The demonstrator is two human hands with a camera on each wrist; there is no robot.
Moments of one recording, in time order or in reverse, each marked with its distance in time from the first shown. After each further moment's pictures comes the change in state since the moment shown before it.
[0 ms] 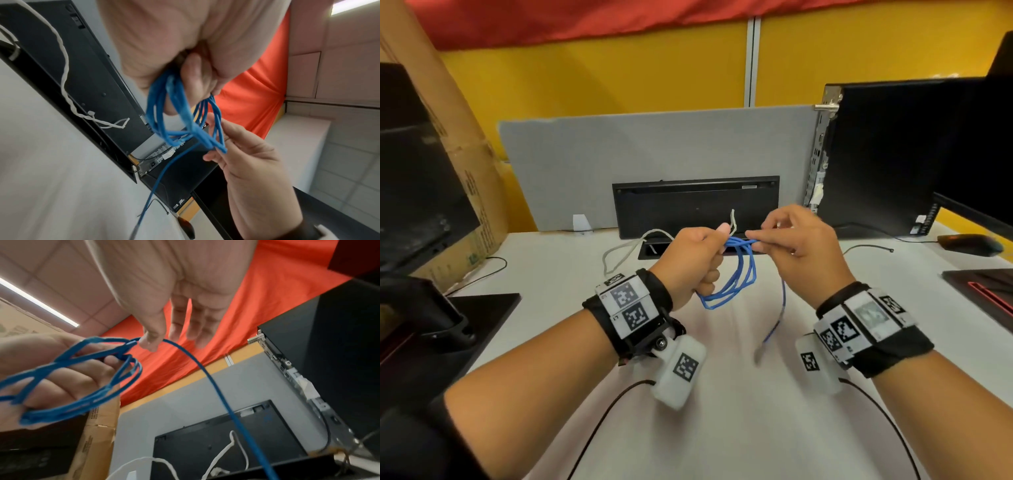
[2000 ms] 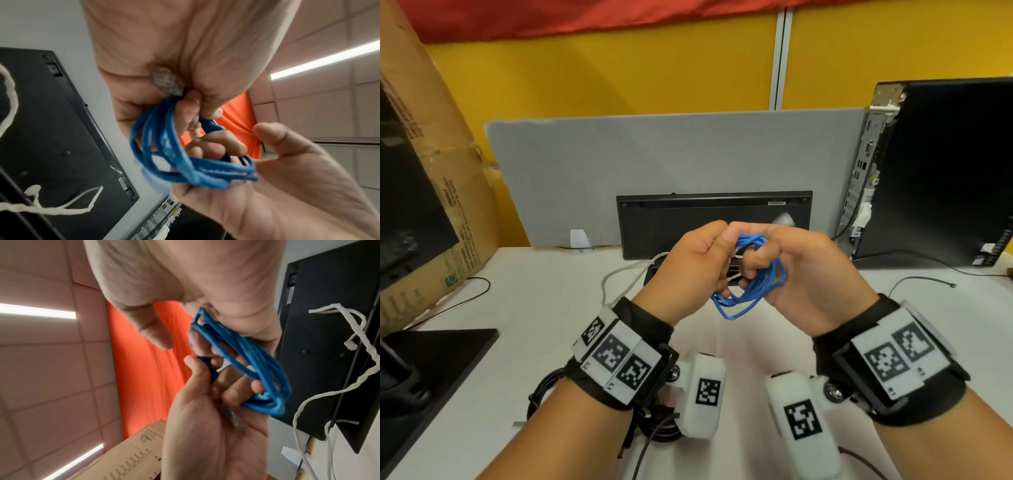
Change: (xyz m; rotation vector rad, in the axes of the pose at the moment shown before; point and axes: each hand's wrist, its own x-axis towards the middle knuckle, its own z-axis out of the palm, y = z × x) left_hand 0.052 -0.002 -0.042 0.287 0.042 0.367; right_hand 0.062 -0.023 0.052 1.343 -0.321 0.779
